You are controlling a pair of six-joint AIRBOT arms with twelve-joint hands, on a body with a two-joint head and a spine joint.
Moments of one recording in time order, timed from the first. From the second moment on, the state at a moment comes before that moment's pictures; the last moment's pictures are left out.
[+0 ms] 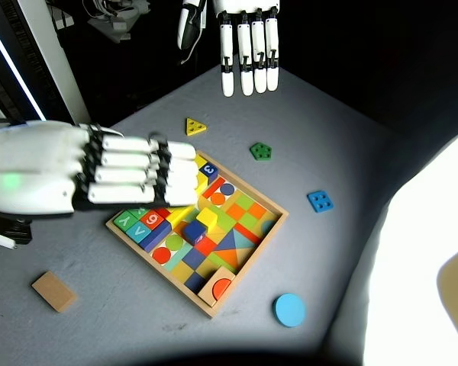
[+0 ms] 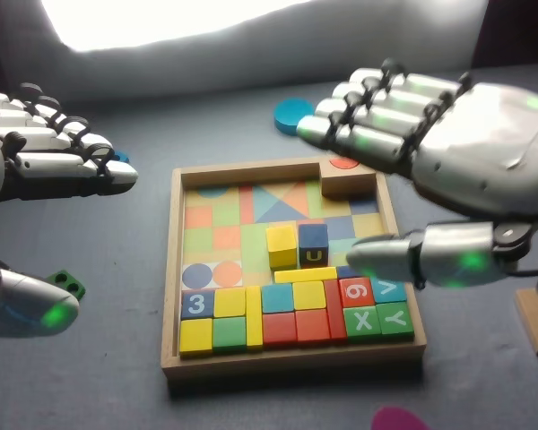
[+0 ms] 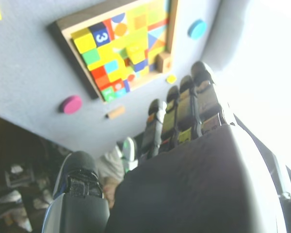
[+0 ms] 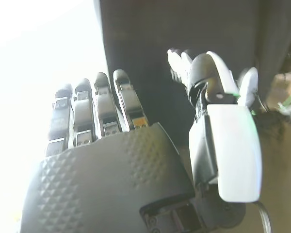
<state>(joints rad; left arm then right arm) -0.29 -0.37 0.63 -0.04 0.87 1.38 -0.46 -0.94 0.88 -0.02 0.44 -1.13</state>
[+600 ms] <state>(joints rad) -0.29 -0.40 0.67 -0.03 0.88 1.36 -0.45 -1.06 0.94 0.34 0.37 -1.45</state>
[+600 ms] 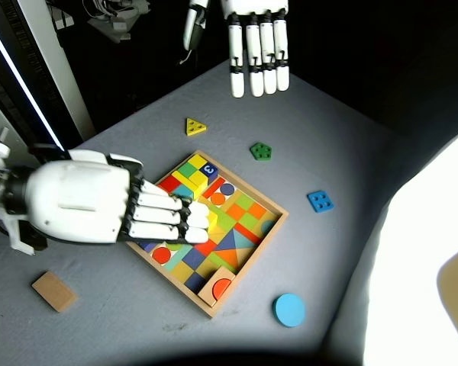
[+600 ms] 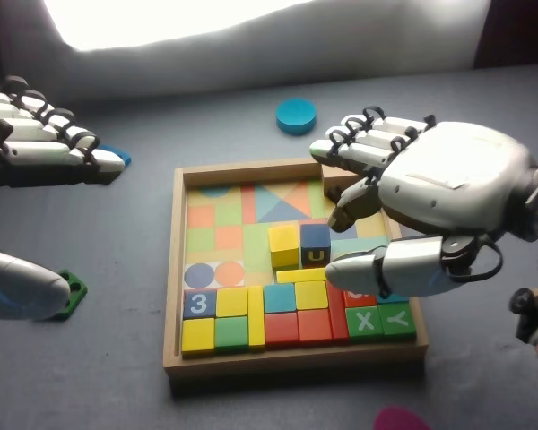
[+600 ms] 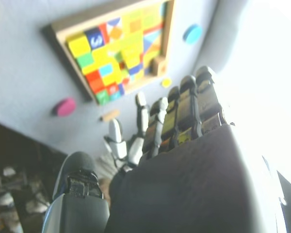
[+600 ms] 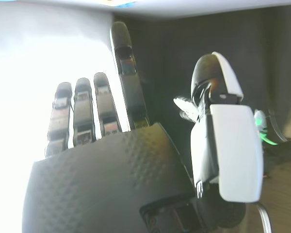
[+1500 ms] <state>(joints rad) -0.29 -0.41 0.65 -0.04 0.88 1.35 -0.45 -1.18 0.99 0.60 0.42 -1.71</state>
